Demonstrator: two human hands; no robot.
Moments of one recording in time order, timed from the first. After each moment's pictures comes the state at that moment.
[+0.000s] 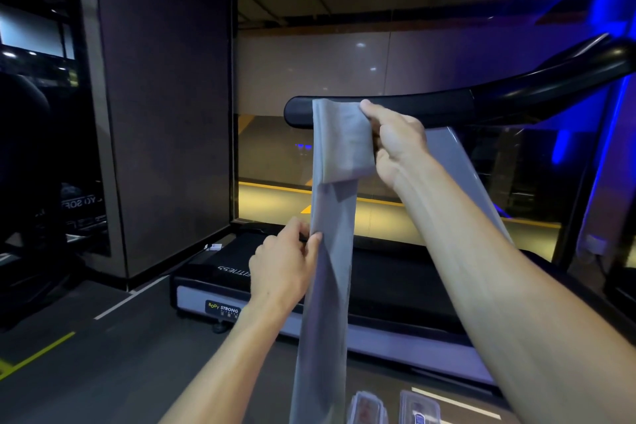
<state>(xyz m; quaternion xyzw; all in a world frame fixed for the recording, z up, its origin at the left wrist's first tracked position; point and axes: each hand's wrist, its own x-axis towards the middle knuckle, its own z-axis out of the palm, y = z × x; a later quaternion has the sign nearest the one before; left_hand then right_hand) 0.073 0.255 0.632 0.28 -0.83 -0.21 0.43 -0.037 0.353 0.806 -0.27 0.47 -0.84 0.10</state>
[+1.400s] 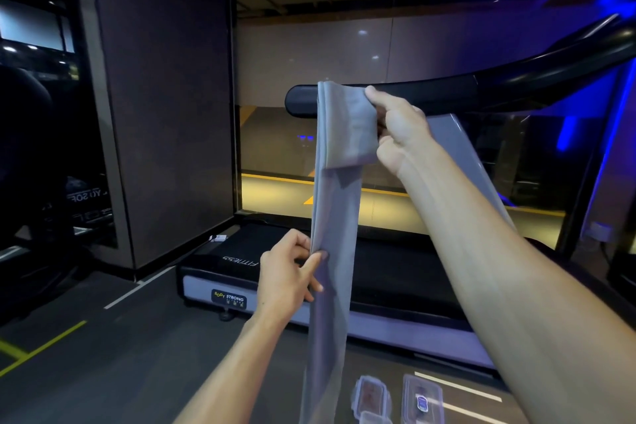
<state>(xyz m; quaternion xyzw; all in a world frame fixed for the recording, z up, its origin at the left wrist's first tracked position) 0.080 0.261 0.598 0.20 -0.75 -0.46 0.42 -0.042 0.353 0.803 -0.27 0.44 -0.85 0.14</state>
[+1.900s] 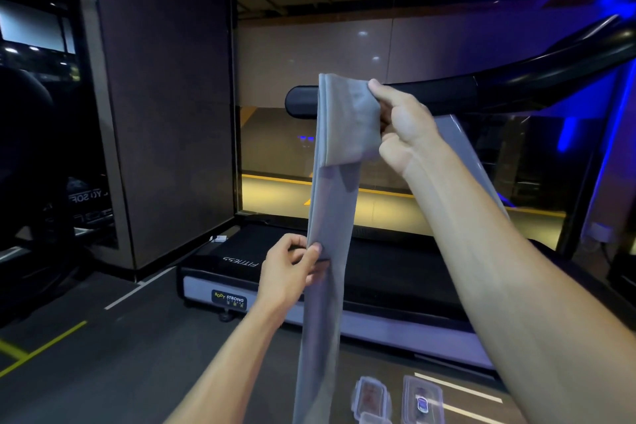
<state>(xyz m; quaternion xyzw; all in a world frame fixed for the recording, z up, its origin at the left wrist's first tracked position) 0.067 0.250 0.591 0.17 -0.64 -0.64 0.38 -0.036 0.364 0.808 -0.29 0.41 -0.85 0.16</state>
